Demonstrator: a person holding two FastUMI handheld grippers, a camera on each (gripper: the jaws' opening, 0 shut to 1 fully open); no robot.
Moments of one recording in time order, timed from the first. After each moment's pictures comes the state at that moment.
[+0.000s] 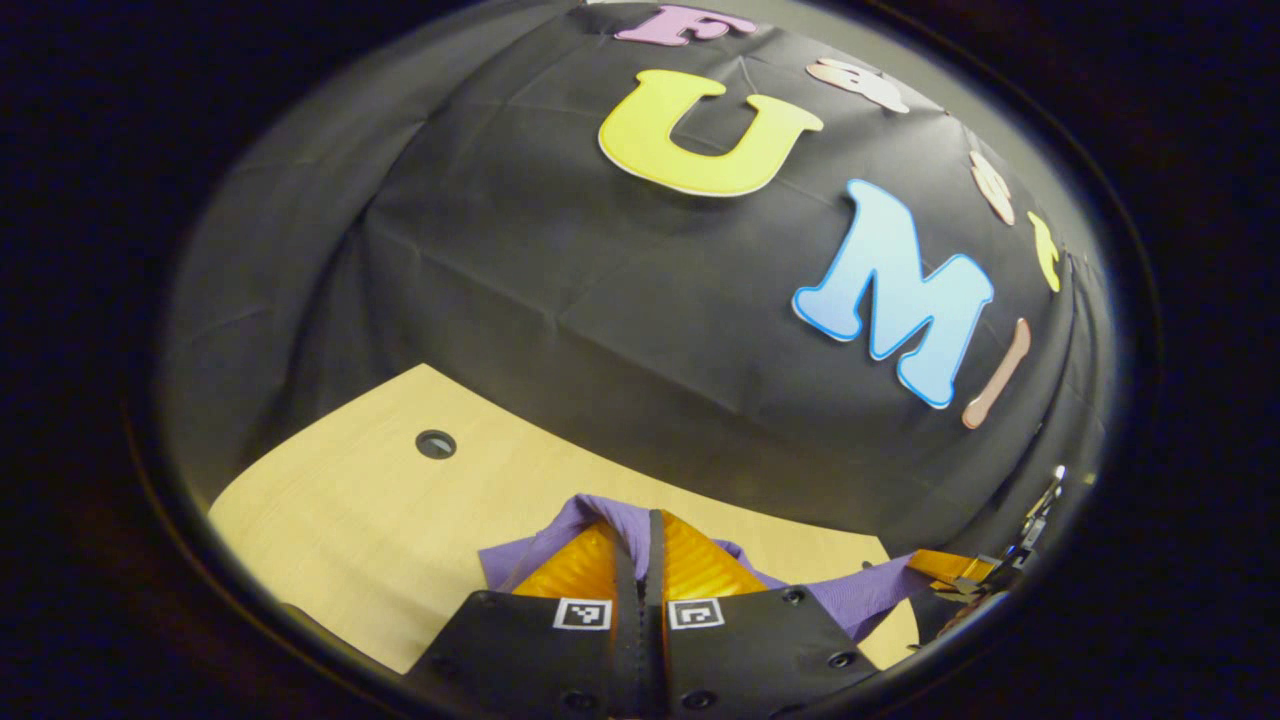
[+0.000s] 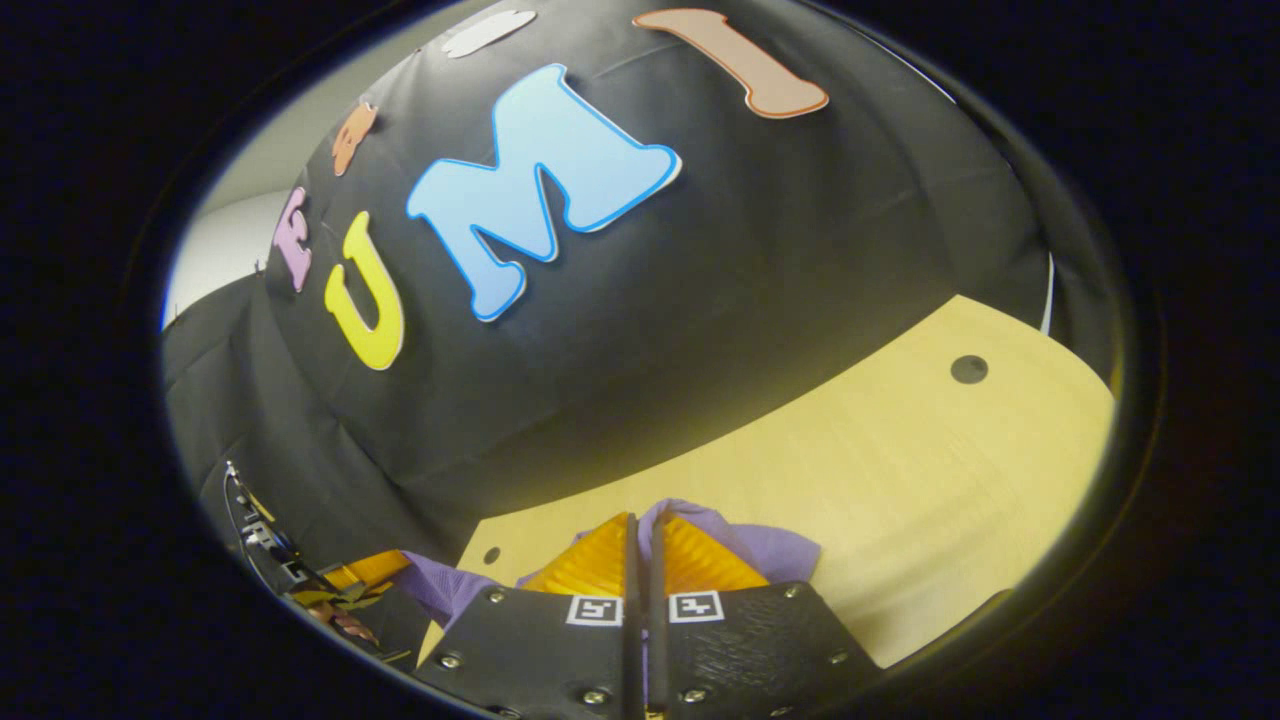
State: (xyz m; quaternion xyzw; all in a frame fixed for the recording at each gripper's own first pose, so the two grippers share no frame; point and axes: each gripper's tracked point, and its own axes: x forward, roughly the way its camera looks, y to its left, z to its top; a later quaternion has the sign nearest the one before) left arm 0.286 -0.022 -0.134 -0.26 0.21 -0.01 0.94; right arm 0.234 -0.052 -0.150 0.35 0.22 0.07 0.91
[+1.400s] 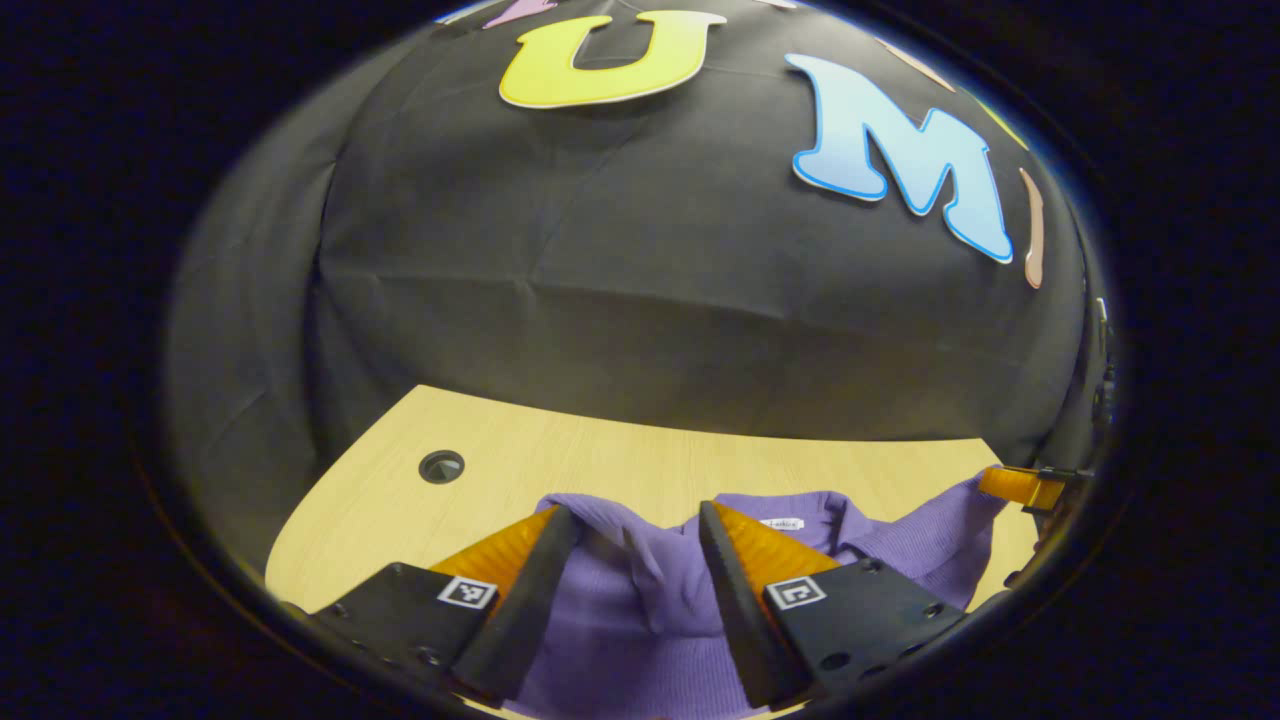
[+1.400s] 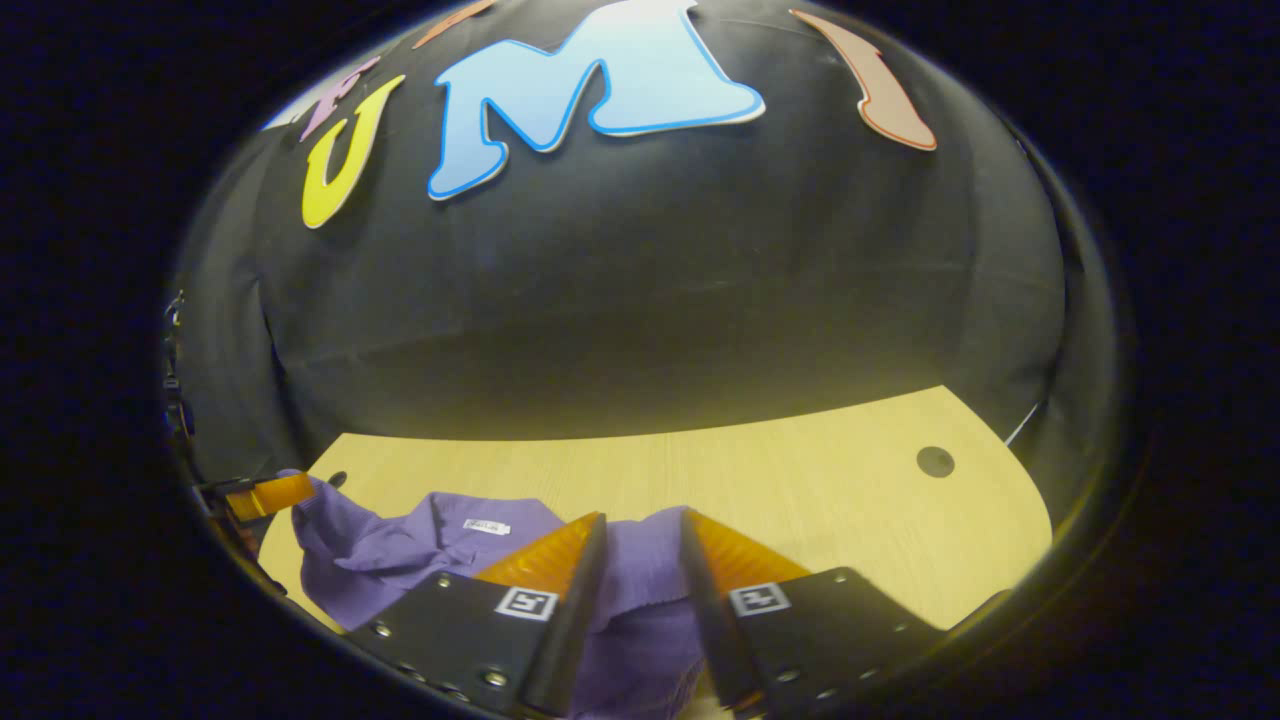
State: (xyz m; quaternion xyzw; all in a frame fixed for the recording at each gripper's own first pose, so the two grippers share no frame) left arm 0.331 -0.051 -0.213 -0.09 0.28 0.00 0.96; right arm 0.282 -0.063 -0.217 0.12 0.27 0.02 0.96
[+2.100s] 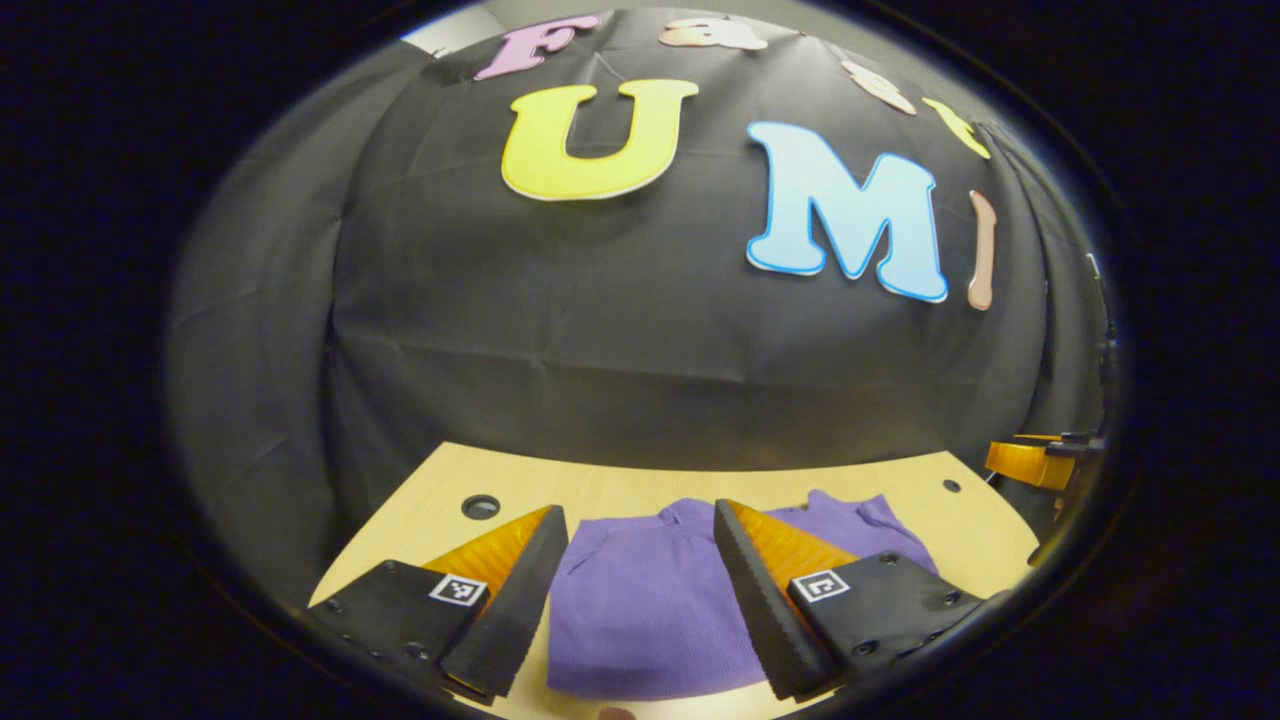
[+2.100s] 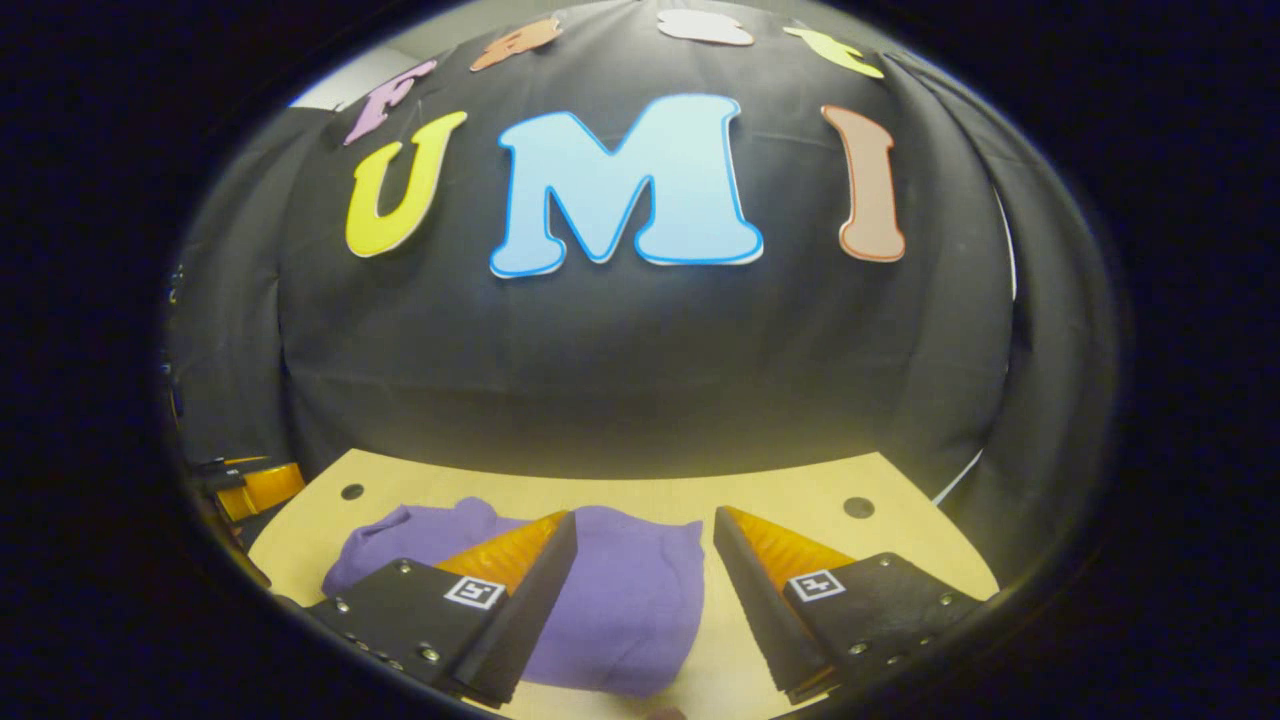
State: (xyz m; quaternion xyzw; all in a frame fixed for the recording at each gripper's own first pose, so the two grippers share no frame) left arm 0.254 -0.035 -0.110 -0.08 0.19 -0.03 0.98; right arm 0.189 -0.052 -0.102 0.07 0.18 -0.02 0.98
